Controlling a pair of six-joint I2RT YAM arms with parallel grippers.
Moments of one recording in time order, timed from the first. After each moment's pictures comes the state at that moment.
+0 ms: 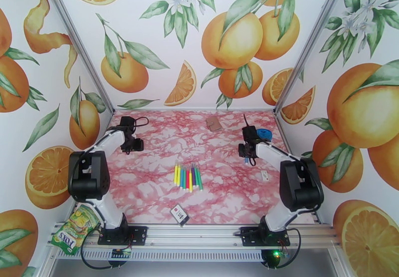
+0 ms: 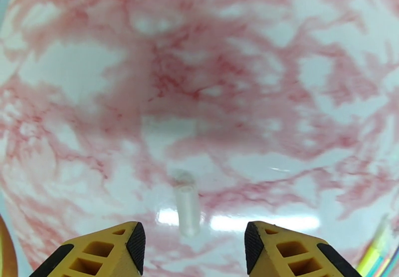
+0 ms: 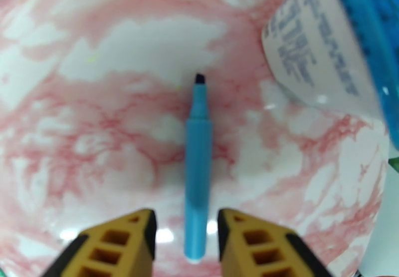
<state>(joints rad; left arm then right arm) 0.01 1.77 1.28 -0.72 -0.05 -0.08 0.12 1.67 1.04 -0.48 0.17 0.21</state>
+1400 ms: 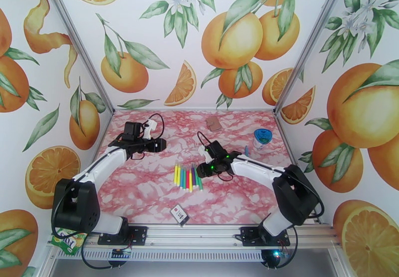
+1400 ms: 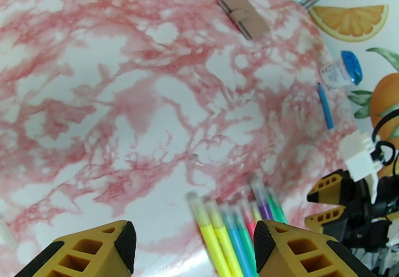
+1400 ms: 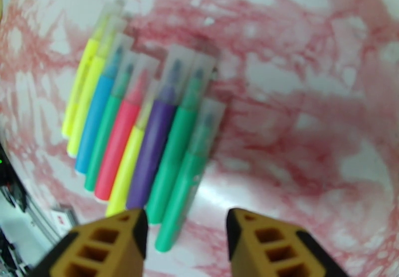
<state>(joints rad) -0.15 1.47 1.01 -0.37 0.49 -0.15 0.66 1.64 0.97 -0.44 -0.27 0.32</state>
